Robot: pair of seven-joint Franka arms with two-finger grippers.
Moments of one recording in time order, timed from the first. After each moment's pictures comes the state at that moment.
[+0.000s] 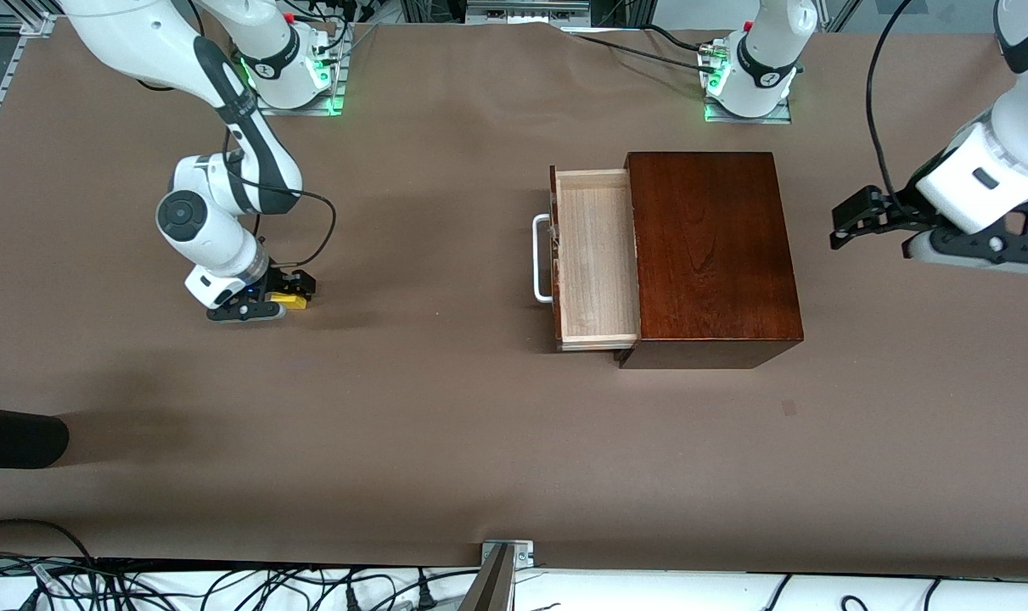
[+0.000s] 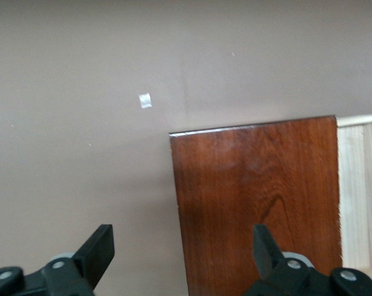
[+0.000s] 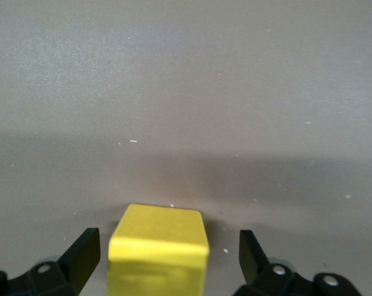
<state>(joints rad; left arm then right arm) 0.00 0.03 -0.09 -1.63 -0.02 1.68 -0.03 0.19 0.40 -0.04 -2.28 0.01 2.70 0.05</state>
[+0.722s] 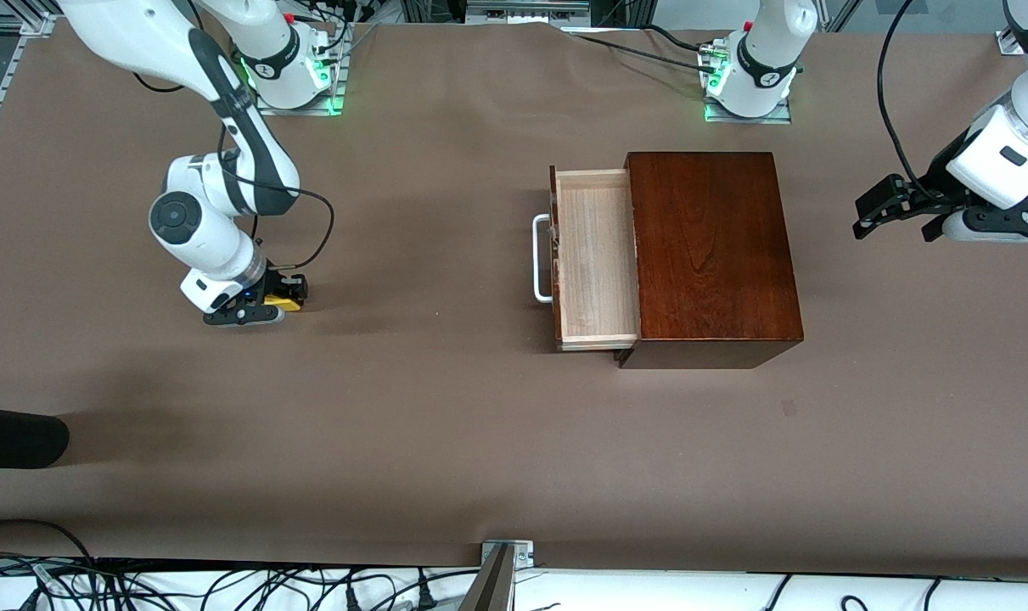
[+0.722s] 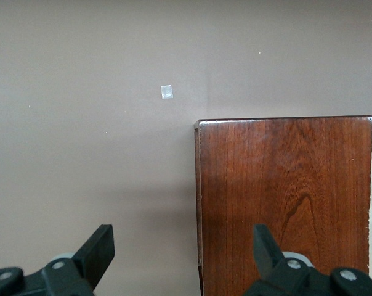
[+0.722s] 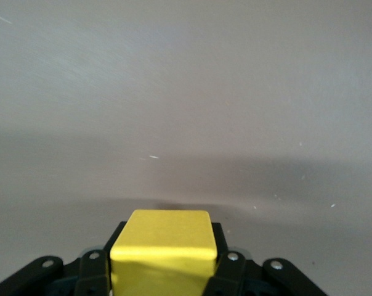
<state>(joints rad) -0.07 -0.06 0.03 -1.77 -0.02 1.74 -0.04 0.19 0.33 -0.02 -2.20 0.01 2.54 0.04</state>
